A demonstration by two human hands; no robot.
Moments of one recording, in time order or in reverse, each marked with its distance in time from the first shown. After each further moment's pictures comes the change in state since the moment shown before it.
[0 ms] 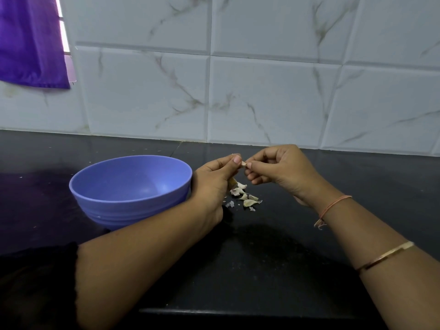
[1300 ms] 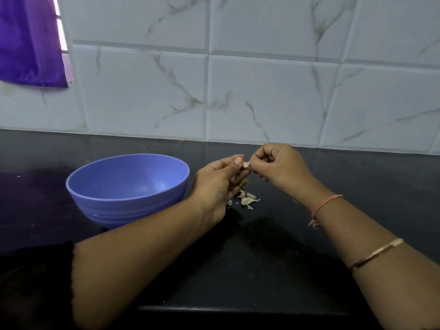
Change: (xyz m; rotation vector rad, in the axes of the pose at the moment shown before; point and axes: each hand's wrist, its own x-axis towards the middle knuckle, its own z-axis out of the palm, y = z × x) left_hand -0.007 0.003 0.005 -0.125 -0.112 -0.101; right_hand 0.006 0.008 0.002 -0.342 0.186 -0.078
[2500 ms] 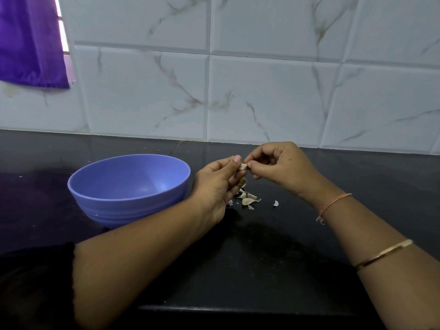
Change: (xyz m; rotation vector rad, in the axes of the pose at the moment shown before) left_hand 0.004 -0.002 -0.004 -0.037 0.003 -0.003; right_hand -0.003 -0.007 -0.010 0.089 -0.162 -0.125
